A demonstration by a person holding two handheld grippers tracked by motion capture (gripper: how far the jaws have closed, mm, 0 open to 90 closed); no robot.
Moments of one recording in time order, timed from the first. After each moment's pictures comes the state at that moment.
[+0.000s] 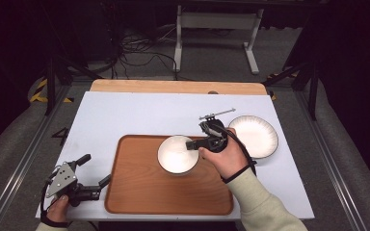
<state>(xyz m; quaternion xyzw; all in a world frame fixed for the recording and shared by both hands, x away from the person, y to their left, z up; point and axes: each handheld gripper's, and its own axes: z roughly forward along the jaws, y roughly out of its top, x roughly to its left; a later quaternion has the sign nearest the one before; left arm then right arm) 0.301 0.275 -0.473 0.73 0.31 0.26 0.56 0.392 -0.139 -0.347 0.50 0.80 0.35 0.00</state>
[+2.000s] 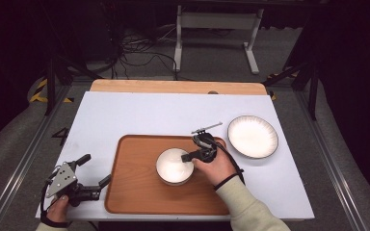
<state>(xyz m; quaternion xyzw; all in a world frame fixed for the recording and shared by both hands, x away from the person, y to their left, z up) 0.301 0.275 -0.473 0.73 0.31 0.26 0.56 0.403 -0.129 -0.416 0.50 0.81 0.31 -0.03</state>
